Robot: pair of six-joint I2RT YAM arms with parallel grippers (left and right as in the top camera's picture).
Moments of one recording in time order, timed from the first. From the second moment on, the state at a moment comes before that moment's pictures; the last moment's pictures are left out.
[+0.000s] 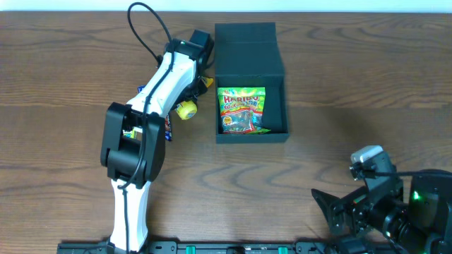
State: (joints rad) left arm -0.34 2.21 1.81 -1.16 -0.26 -0.94; right arm 0.22 0.69 1.30 -1.40 -0.28 -0.08
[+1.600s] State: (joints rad) left arm -0.52 1.94 1.80 -1.07 -0.22 -0.72; right arm 0.22 0.69 1.30 -1.40 -0.28 -0.08
